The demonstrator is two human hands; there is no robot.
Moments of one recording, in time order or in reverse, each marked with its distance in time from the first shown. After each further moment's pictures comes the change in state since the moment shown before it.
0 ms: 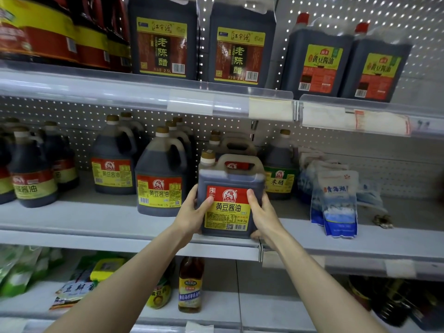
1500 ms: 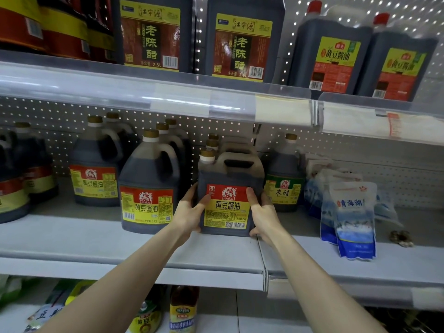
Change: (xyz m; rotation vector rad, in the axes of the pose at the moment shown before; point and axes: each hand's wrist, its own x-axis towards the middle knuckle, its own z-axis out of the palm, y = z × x) left_hand 0.072 -0.007 0.004 0.013 0.108 -0.096; right_hand 0.087 0.001 0.008 0.057 0.093 0.008
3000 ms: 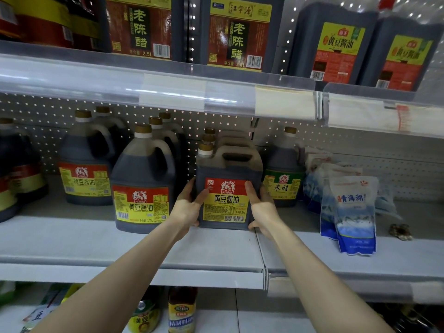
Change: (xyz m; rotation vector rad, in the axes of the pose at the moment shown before) left_hand 0.019 -0.002 0.005 -0.017 -0.015 -0.020; right_hand 0.015 -0.004 0.000 -0.045 0.028 0.015
